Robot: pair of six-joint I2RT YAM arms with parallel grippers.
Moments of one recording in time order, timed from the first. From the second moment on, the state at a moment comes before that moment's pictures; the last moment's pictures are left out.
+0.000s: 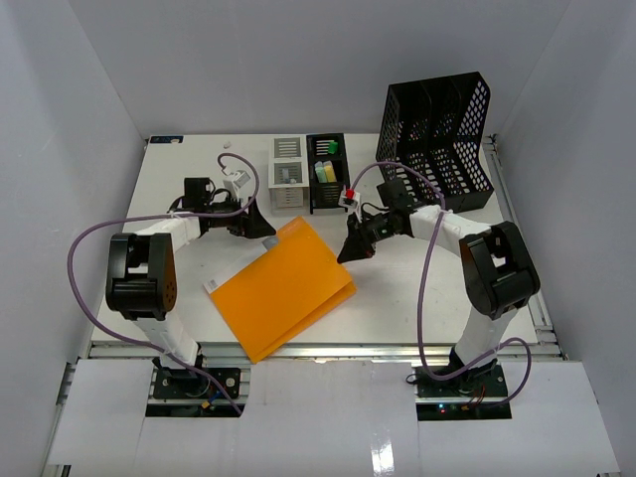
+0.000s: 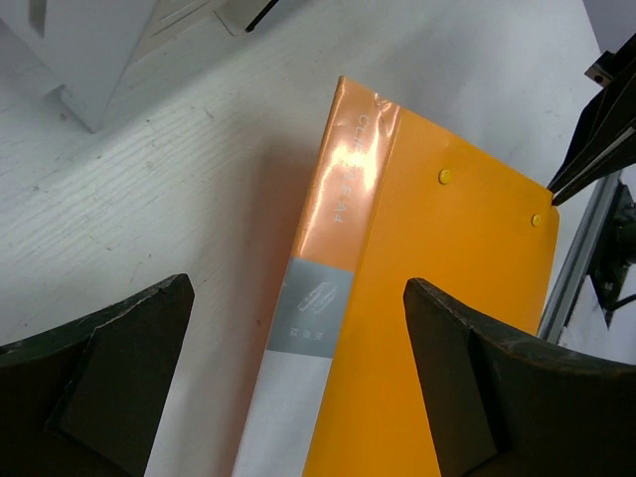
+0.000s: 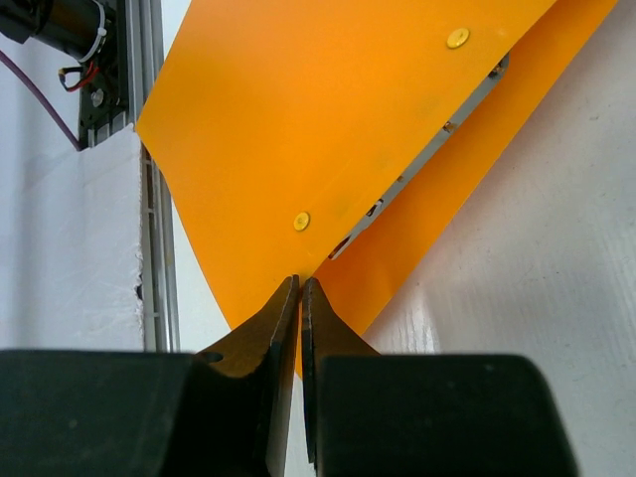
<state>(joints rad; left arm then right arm) -0.02 1.75 1.02 -0.09 0.94 0.06 0.45 1.78 1.13 -0.37 -1.06 -0.37</state>
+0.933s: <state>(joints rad) -0.04 1.99 1.10 -0.25 1.41 0.16 0.45 1.64 1.08 -0.40 -1.03 -0.50</state>
